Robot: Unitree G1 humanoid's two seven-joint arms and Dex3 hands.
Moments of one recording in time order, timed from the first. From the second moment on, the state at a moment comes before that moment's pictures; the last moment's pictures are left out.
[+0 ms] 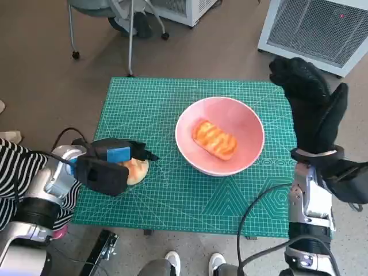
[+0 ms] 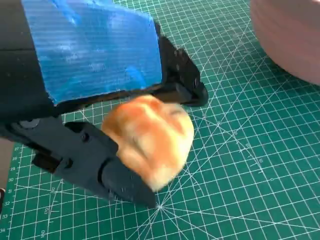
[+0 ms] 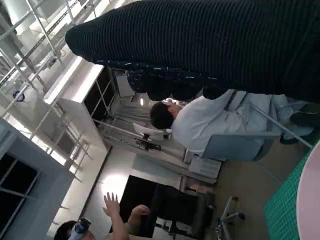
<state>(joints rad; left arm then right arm) -0.63 0.69 -0.35 0.65 0.47 -0.47 -0.62 -0.55 -0.16 -0.19 0.30 0.31 -0.46 0.40</state>
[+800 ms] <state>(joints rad) -0.65 0.72 -0.23 0.50 0.33 -0.50 -0.67 -0.56 -0.16 -0.19 0.34 0.31 -0.48 0.40</state>
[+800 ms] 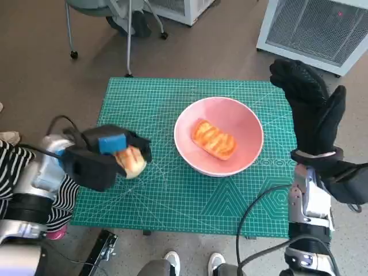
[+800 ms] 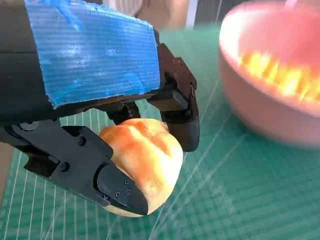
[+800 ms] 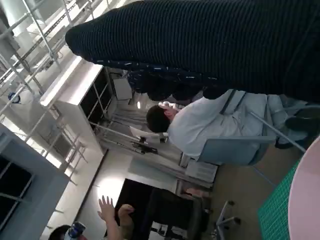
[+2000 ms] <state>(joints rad) -0.97 0.45 -0.25 0.32 0.28 -0.22 -0.61 -0.57 -0.16 -0.19 0.34 0.32 -0.48 0.40</state>
